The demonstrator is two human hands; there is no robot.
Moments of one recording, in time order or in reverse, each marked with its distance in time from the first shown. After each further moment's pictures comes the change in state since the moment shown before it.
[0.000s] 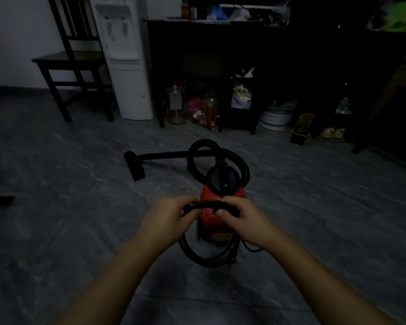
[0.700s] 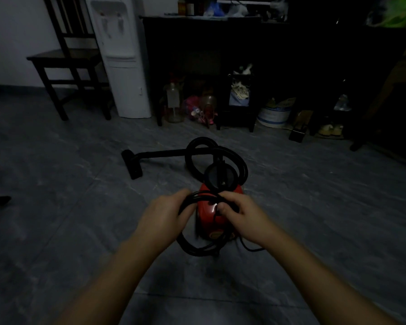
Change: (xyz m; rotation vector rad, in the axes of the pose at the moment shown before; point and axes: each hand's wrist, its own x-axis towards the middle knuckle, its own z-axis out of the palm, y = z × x) left_hand 0.002 0.001 0.005 0.071 0.052 0.022; right_hand 0.001 0.002 -0.005 0.063 0.030 -0.018
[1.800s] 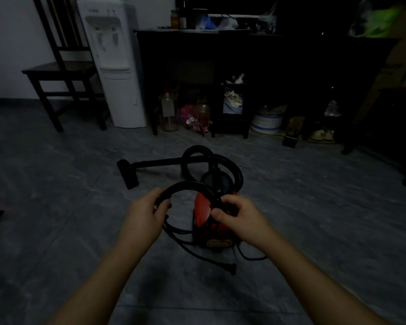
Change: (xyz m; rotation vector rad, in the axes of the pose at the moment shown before) left_hand 0.004 -0.024 -0.012 -0.313 0.170 -0.224; right_hand 0.000 -0.001 -0.005 0.093 0.126 0.057
